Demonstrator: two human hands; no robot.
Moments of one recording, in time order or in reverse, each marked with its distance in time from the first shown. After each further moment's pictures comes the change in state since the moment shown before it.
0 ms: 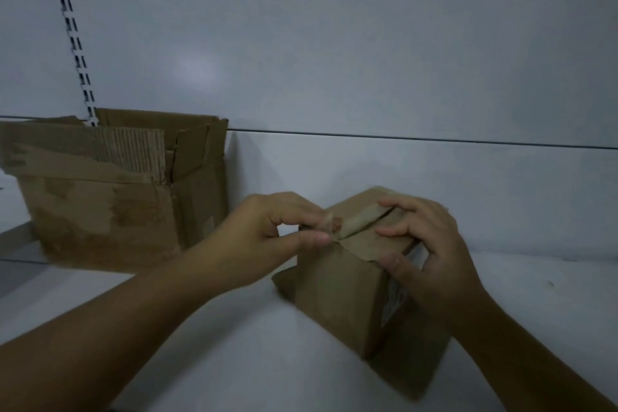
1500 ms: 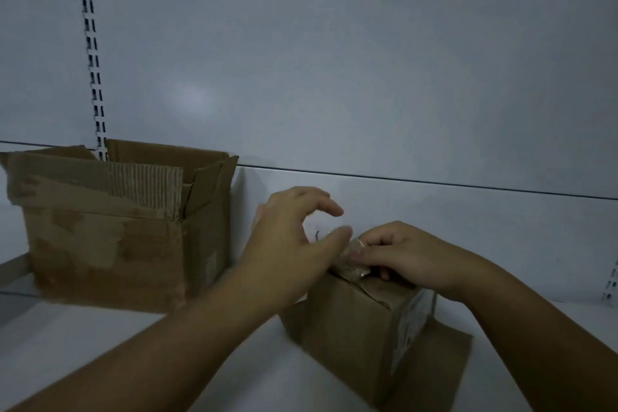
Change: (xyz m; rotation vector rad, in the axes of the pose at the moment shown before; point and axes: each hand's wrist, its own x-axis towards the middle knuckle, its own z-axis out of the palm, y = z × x) left_hand 0.021 0.030 0.002 0.125 0.316 -0.264; right_hand 0.080 -0.047 -0.013 0.114 -0.750 0.550
